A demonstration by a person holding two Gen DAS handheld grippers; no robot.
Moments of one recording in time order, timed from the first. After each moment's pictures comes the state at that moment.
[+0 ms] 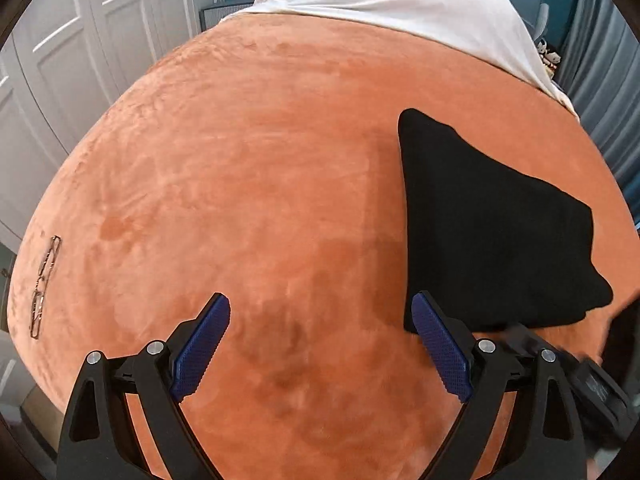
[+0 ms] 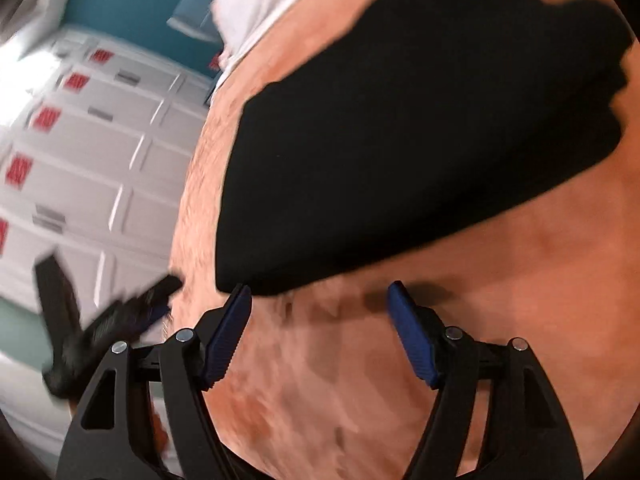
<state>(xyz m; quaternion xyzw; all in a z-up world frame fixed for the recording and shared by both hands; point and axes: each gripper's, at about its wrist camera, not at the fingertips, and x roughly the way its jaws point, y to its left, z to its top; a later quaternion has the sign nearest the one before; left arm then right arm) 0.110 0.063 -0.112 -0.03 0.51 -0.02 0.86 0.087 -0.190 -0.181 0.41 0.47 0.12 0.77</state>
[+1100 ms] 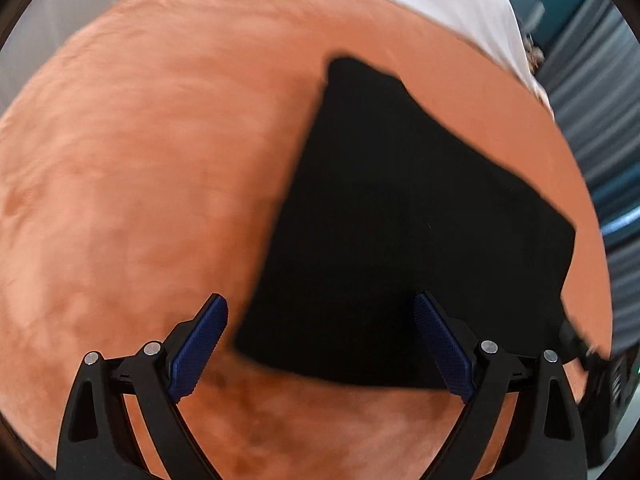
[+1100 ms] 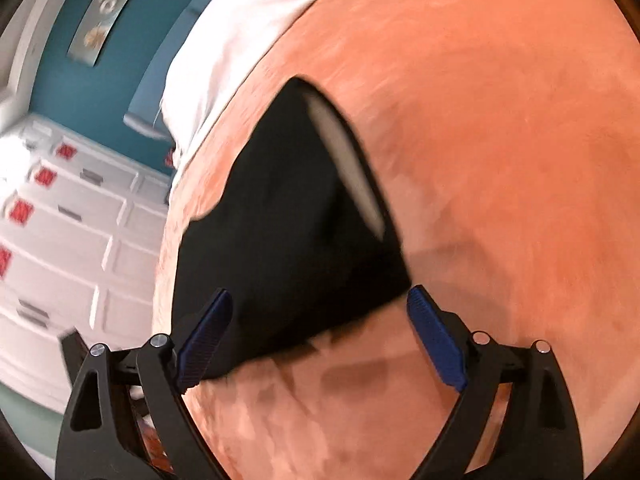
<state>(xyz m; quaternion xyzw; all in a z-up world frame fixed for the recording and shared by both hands) 0.158 0.002 -0.169 -0.10 0.57 -0.10 0.81 0.051 -0.302 -0.178 0.48 0.35 -0.04 0.80</state>
